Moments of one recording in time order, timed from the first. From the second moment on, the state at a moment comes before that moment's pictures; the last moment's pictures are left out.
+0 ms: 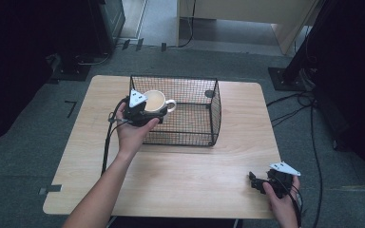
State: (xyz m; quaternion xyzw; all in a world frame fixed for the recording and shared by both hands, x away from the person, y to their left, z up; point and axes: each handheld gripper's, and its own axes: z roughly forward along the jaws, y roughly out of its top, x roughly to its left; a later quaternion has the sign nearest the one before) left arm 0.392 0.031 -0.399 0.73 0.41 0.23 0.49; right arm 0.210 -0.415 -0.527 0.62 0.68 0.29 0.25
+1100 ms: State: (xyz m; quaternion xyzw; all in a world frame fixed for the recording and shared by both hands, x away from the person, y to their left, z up) left arm 0.456 -0.003 -0.406 0.76 0.40 0.22 0.47; right arm 0.210 -0.415 -0.527 0.62 0.68 0.29 0.25
